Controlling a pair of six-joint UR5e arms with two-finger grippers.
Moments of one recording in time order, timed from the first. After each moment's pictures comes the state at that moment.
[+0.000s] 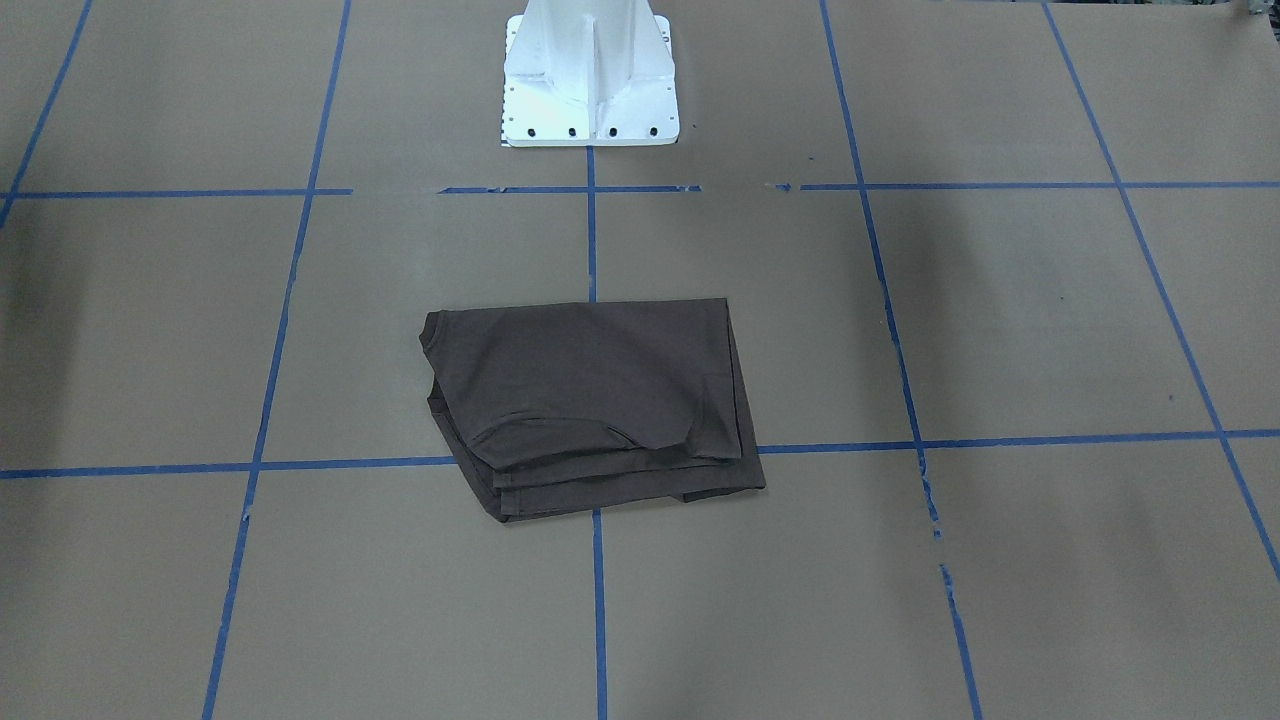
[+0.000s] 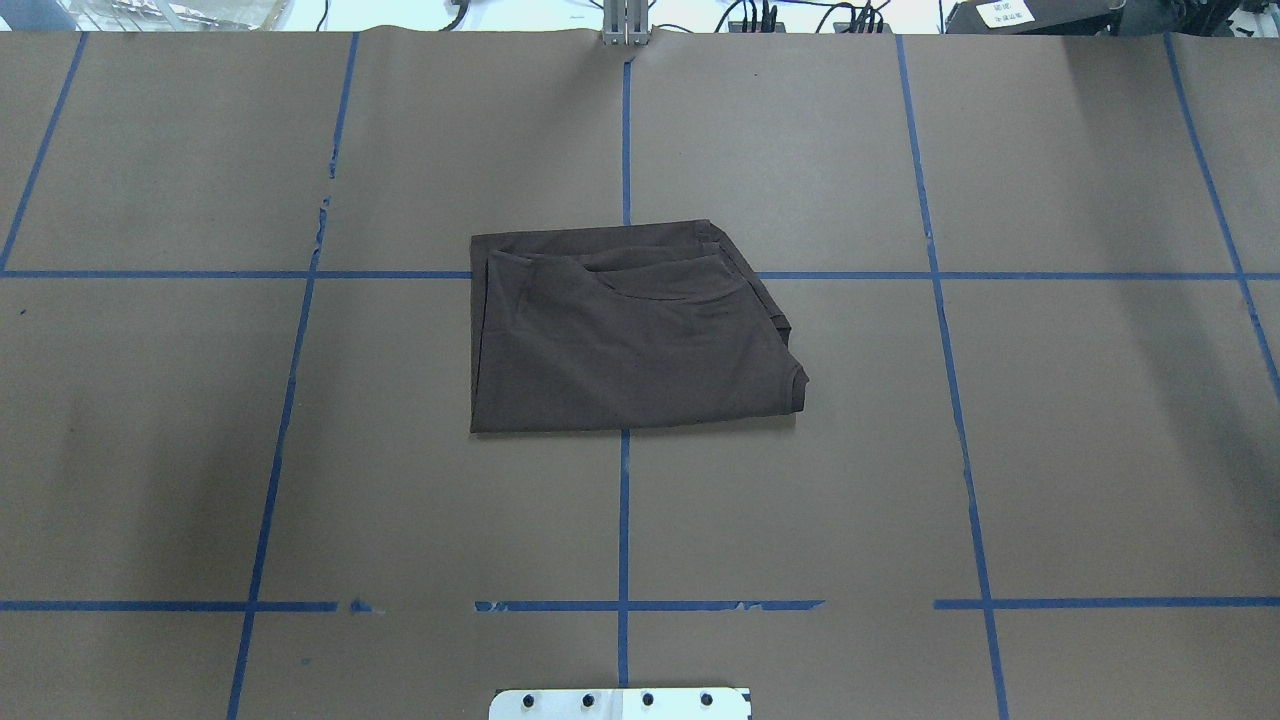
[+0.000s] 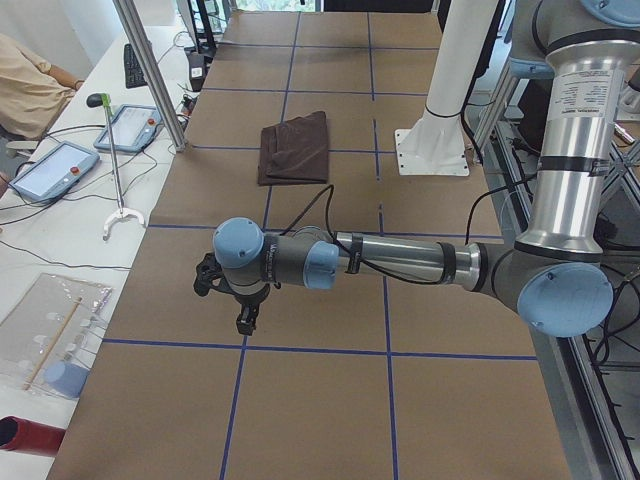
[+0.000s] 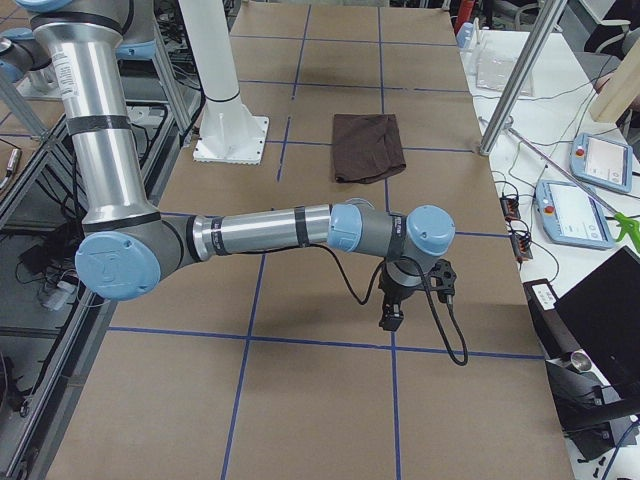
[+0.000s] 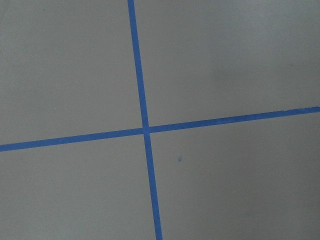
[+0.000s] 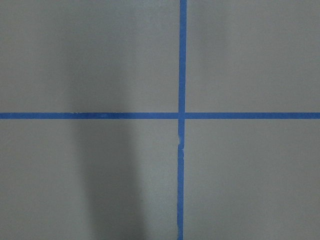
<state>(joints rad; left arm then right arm) -1.57 -1.65 -1.59 -1.62 -2.45 0.04 1.56 -1.39 1.56 -1.87 2.34 -0.07</state>
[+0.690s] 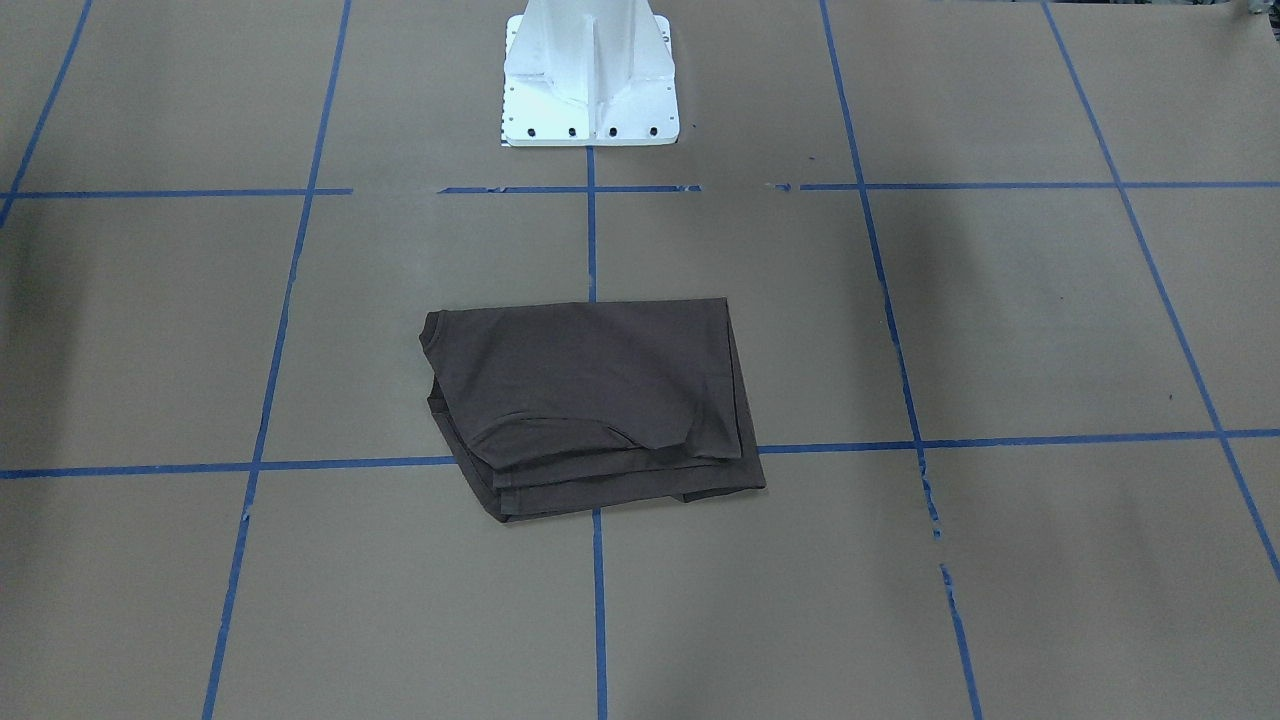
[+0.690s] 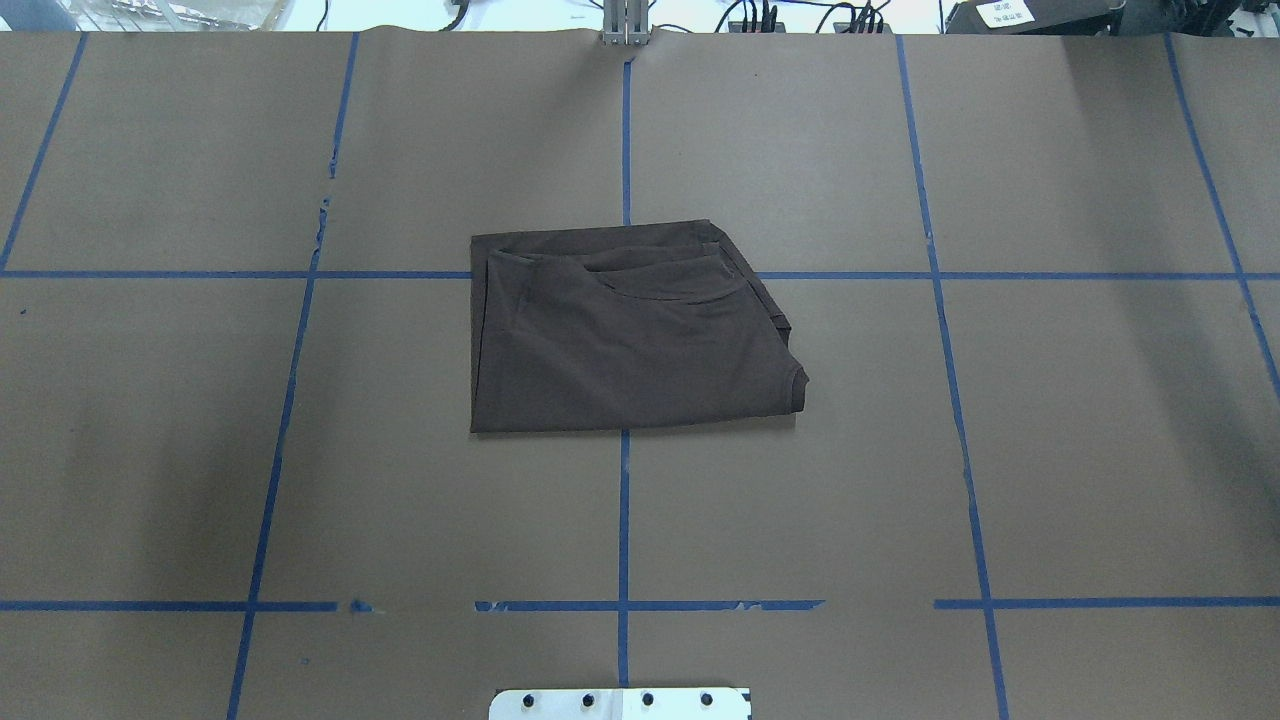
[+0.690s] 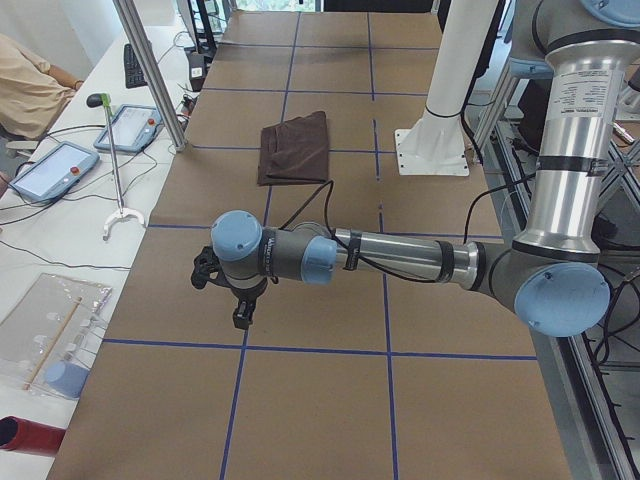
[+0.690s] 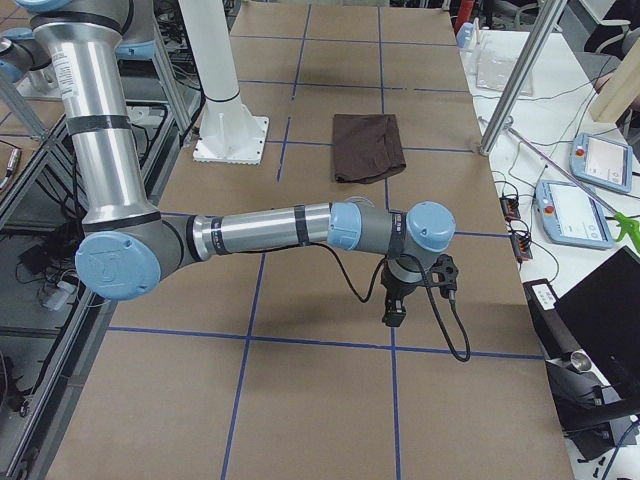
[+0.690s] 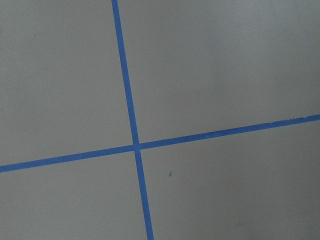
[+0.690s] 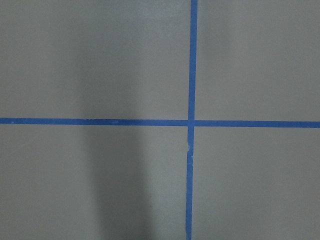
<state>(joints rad) -1.57 -1.65 -1.60 -1.62 -2.45 0.05 1.57 -1.39 1.57 -1.85 2.37 -0.07</state>
